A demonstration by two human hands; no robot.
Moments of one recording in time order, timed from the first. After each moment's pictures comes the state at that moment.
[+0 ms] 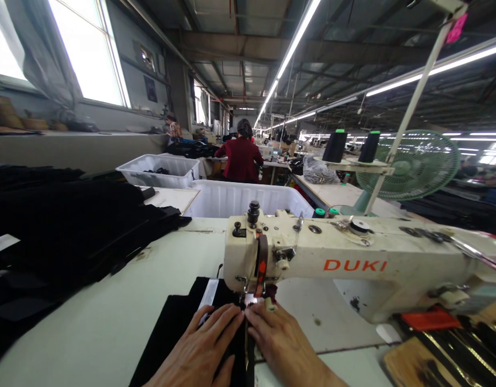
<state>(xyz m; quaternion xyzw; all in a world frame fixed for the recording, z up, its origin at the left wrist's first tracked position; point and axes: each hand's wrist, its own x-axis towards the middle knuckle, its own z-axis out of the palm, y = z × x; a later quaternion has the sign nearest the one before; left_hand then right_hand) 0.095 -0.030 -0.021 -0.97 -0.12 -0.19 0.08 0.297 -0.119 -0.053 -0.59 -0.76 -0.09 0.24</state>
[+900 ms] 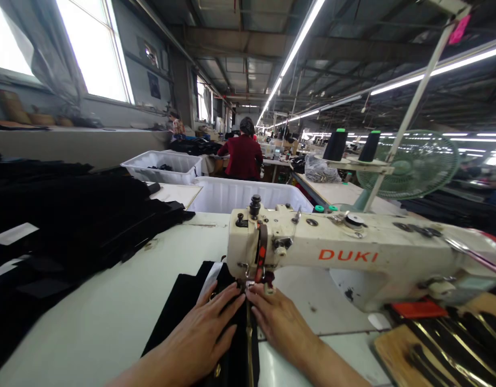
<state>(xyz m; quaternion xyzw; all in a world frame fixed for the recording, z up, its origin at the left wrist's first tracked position) 0.096 -0.015 -0.028 -0.98 -0.12 -0.16 -0.02 0.303 -0.118 -0.043 -0.60 -0.76 -0.06 0.23</state>
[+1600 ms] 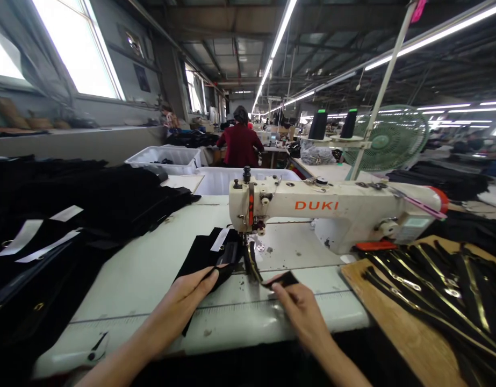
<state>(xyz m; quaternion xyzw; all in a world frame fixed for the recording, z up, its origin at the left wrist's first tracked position) 0.037 -0.100 0.037 -0.82 -0.31 -0.21 -0.43 0.257 -0.233 -0.033 -0.63 -0.56 0.09 0.53</state>
